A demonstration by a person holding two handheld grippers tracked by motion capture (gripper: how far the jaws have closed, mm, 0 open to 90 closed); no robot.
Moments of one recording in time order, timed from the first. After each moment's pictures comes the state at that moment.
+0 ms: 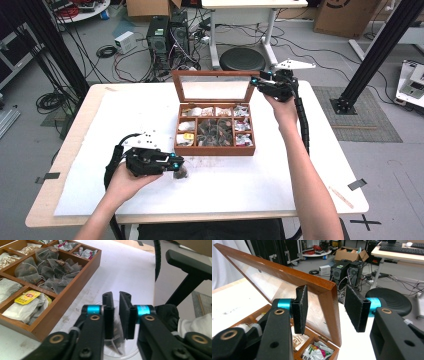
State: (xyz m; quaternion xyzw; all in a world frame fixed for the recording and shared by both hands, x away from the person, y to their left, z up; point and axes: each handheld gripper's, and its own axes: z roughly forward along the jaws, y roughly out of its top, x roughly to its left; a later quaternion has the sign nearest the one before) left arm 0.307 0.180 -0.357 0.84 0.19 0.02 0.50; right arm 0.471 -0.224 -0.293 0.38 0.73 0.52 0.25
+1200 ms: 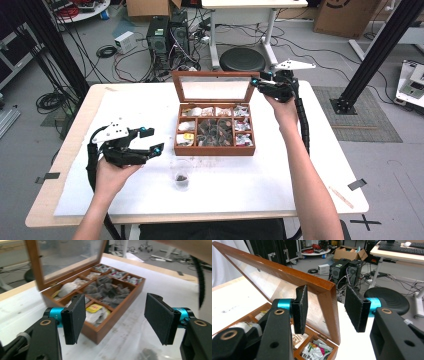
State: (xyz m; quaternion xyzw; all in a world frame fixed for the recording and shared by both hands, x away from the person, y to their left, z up) left arm 0.314 0.237 -0.349 0.77 0.27 0.17 0.56; right arm 0.468 -0.224 -0.292 0.38 0.73 0.51 0.25
